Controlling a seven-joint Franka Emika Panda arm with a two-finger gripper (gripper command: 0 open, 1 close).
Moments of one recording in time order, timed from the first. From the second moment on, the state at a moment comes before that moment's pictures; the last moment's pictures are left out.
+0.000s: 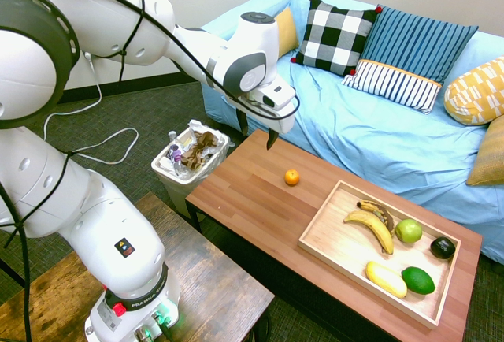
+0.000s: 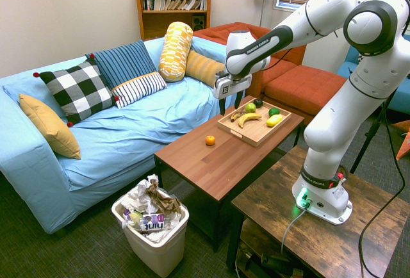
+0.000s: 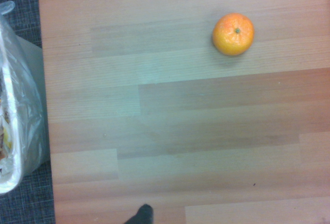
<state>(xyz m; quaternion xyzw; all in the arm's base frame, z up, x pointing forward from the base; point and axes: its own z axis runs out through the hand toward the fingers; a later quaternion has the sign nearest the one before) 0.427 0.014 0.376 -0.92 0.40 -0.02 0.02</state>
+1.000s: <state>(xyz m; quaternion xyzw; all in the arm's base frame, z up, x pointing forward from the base) 0.571 0.020 0.220 -0.87 0.49 -0.04 0.00</state>
